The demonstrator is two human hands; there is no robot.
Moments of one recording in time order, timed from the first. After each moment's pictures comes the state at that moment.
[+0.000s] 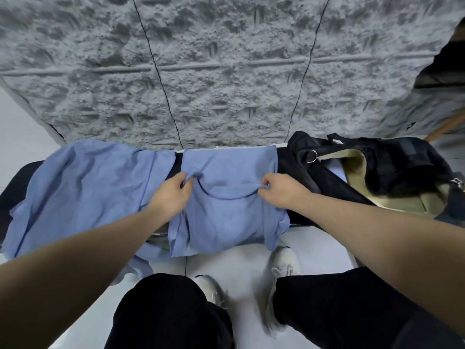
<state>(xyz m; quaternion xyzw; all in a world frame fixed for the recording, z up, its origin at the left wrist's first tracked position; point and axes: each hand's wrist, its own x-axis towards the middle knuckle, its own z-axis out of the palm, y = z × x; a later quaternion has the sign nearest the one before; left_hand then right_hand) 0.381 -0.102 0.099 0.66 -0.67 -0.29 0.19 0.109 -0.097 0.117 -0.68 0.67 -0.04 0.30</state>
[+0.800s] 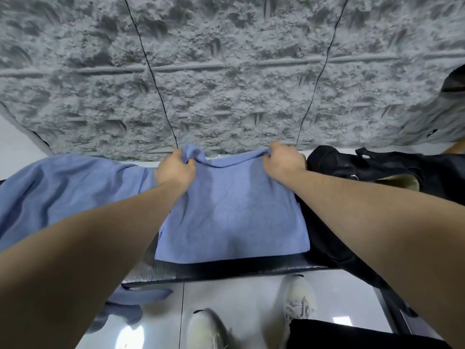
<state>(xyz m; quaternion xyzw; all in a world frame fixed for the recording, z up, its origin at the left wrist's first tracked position) 0.367 -0.247 0.066 0.77 -0.58 -0.19 0.19 0.122 -0.243 0.088 -0.64 0.75 -0.07 0.14</state>
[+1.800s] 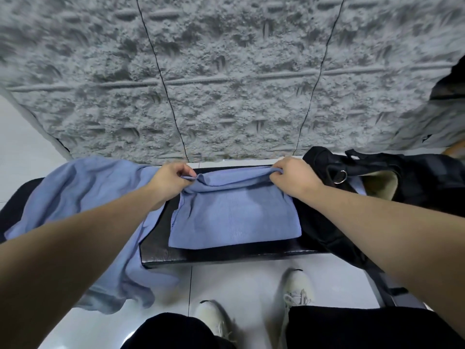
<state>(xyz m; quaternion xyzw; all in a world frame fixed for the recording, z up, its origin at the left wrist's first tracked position) 0.401 -0.189 0.111 0.66 -0.60 -0.38 0.24 0.099 -0.176 0.111 -0.72 0.66 -0.13 0.18</state>
